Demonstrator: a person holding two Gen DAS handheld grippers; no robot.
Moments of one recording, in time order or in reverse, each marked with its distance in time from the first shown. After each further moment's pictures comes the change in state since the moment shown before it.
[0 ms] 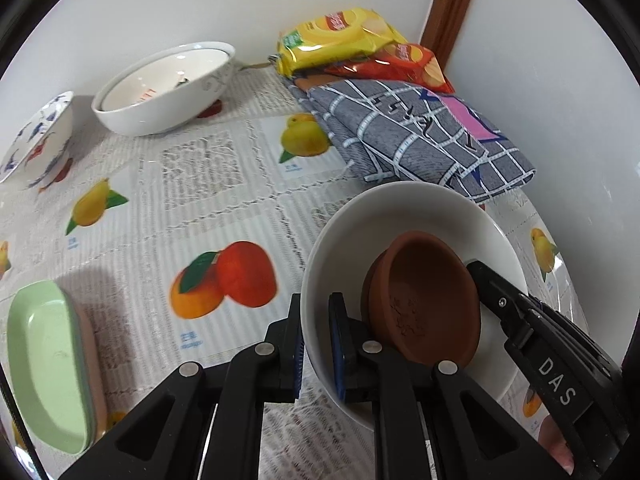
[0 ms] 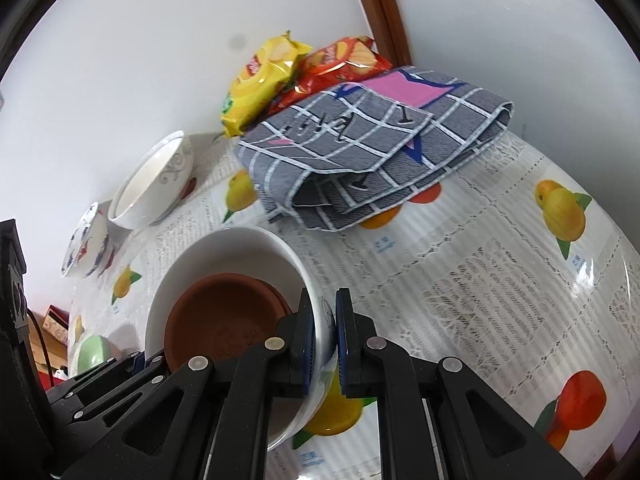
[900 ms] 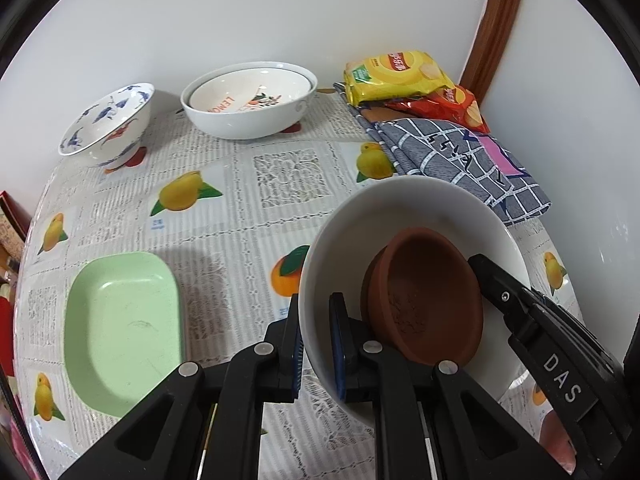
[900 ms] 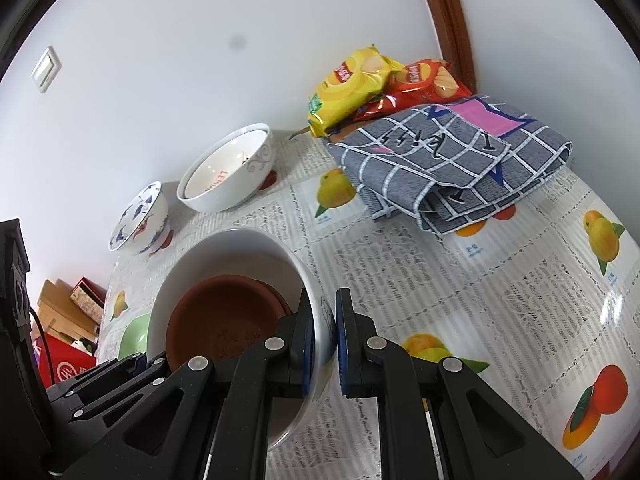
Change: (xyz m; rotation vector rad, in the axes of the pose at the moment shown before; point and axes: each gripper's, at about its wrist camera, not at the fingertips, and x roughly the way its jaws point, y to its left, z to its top) left arm -0.056 0.056 -0.016 -0.094 -0.066 0.081; right arm -0.024 0.064 -0.015 -0.107 -0.031 0.118
